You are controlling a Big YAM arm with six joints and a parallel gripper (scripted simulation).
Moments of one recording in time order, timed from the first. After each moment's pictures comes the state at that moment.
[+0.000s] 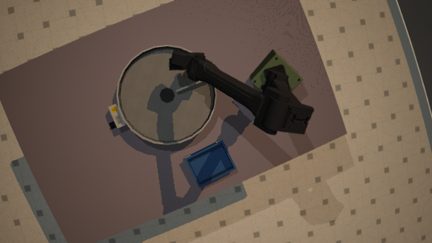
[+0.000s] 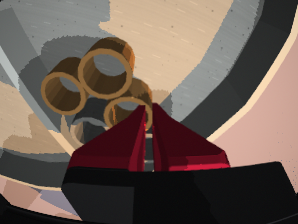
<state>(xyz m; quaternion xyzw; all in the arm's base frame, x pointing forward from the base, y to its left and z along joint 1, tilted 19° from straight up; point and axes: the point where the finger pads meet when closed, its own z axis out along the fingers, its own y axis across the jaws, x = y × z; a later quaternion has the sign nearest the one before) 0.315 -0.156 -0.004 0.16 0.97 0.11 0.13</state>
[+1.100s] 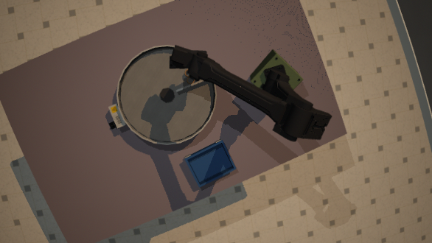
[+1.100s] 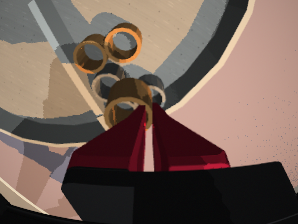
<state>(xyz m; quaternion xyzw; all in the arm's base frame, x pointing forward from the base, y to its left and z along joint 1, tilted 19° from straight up) 0.294 -0.164 0.054 0.17 0.97 0.11 0.13</state>
